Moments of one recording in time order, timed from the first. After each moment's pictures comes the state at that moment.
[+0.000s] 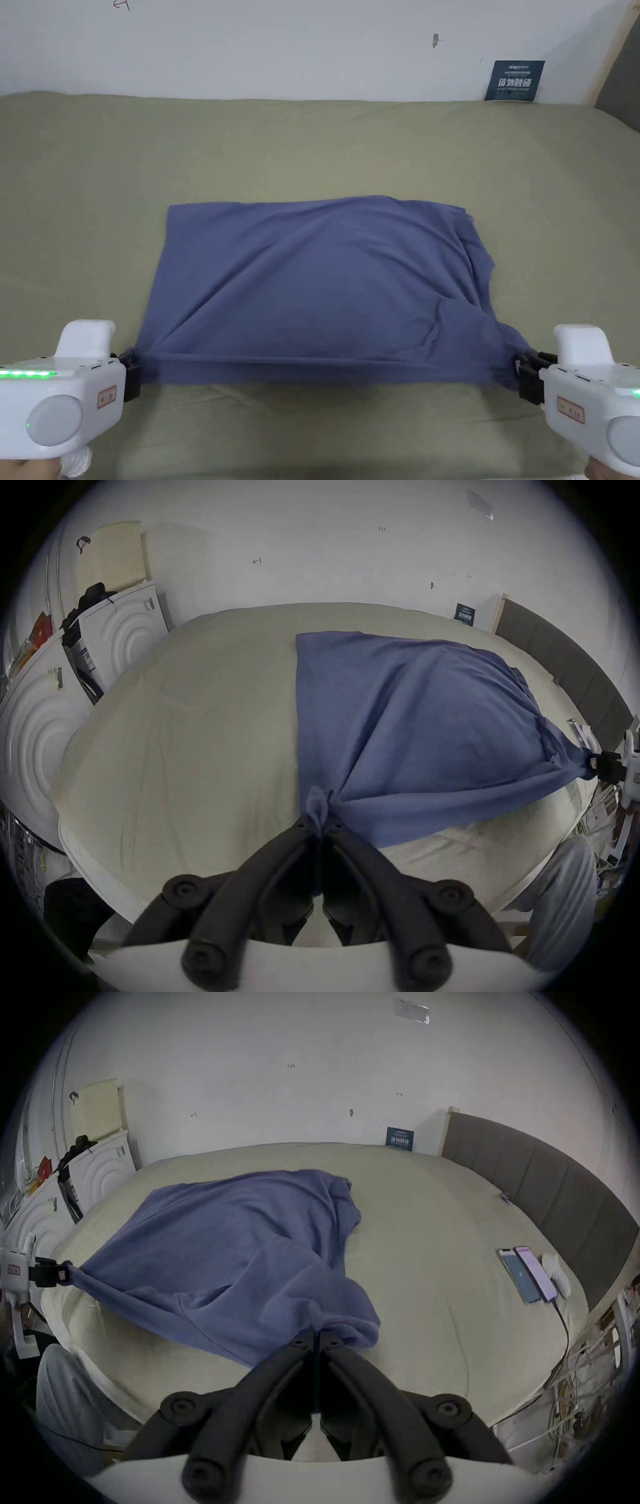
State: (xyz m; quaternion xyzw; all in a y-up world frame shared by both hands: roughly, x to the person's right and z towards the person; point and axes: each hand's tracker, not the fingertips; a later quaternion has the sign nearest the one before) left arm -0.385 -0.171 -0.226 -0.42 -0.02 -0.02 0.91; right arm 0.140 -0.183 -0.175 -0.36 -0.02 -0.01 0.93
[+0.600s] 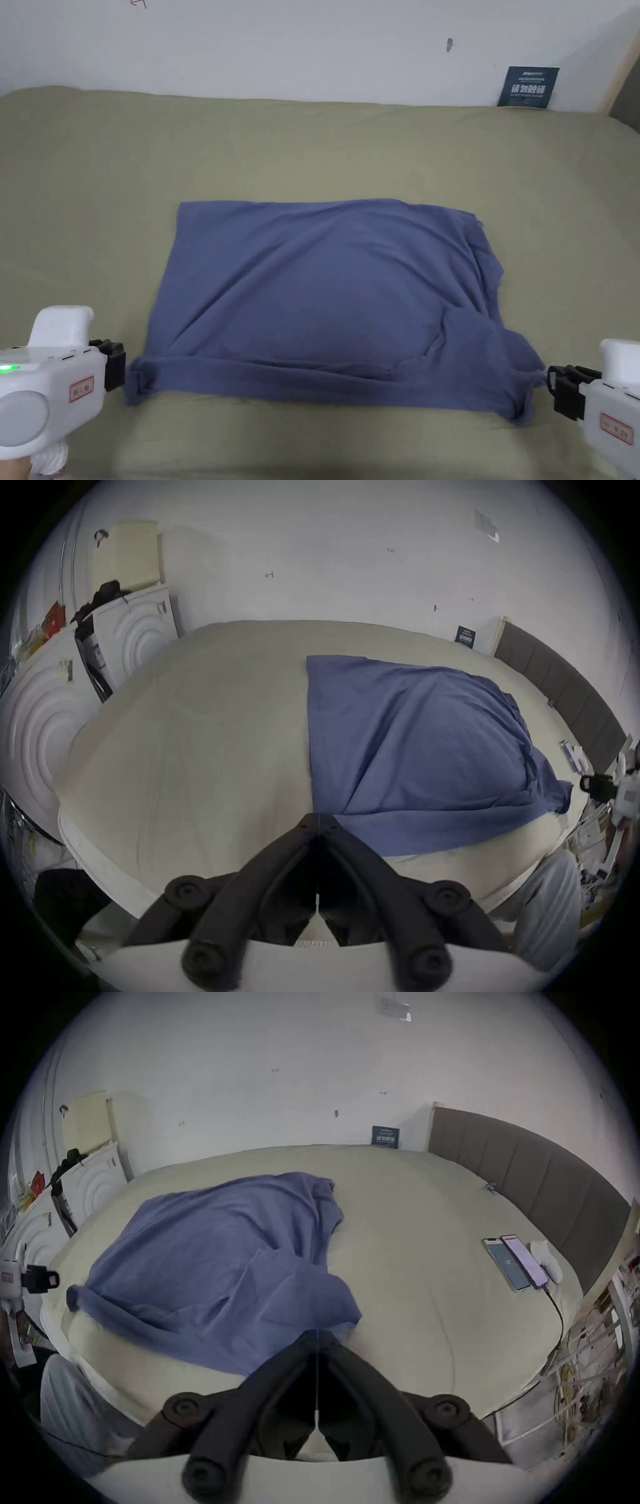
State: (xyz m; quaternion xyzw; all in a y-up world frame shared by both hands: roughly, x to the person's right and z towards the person) left arm -0.402 -0.145 -0.201 -0.39 -0.01 0.02 0.92; right arm 0.159 -0.167 -0.150 -0.35 -0.04 -0.05 0.94
